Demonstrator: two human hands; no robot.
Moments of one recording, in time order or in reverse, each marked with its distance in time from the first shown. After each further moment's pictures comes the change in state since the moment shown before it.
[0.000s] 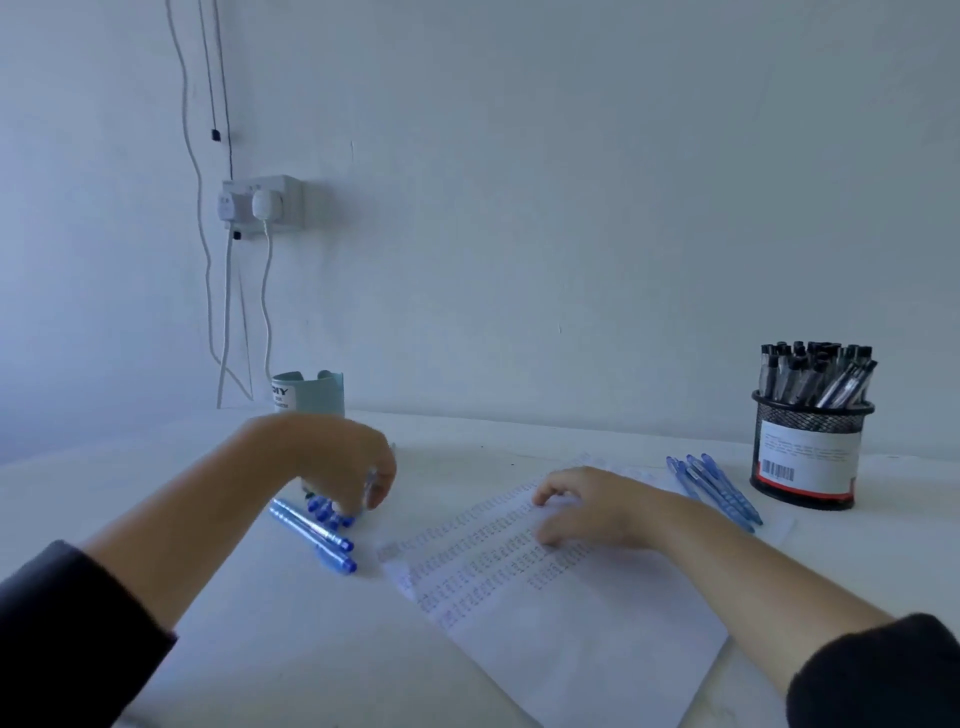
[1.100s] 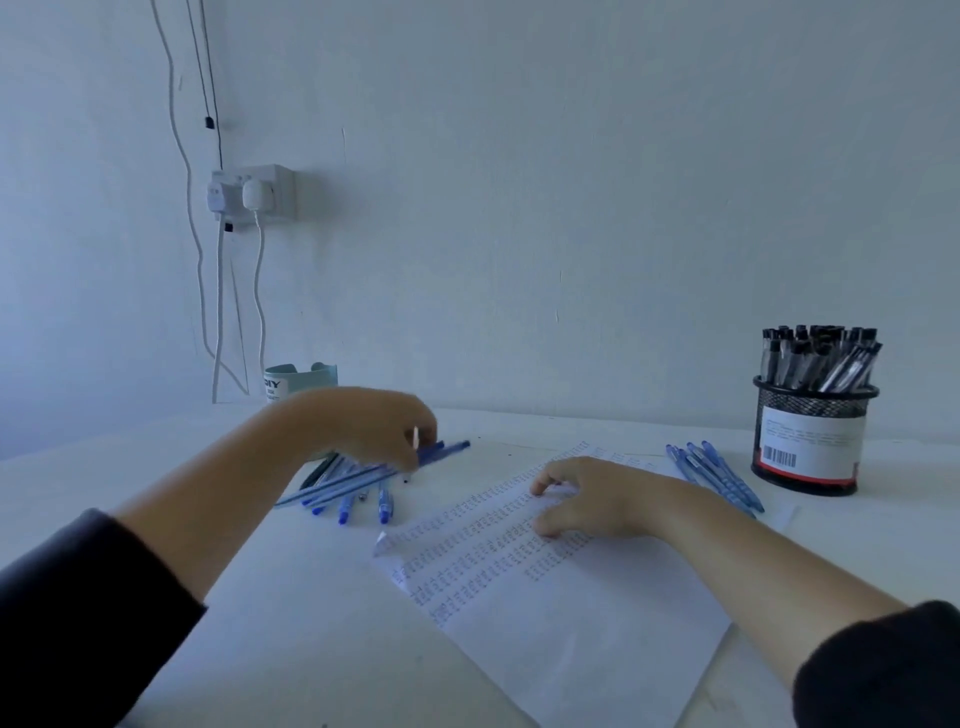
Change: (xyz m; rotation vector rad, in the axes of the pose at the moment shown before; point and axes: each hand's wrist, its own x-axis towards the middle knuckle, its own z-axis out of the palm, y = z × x) left_hand 0.018 0.017 -0.014 -0.214 0.152 0.073; right_hand -0.004 -0.004 -0.004 -0.039 -0.023 -0.016
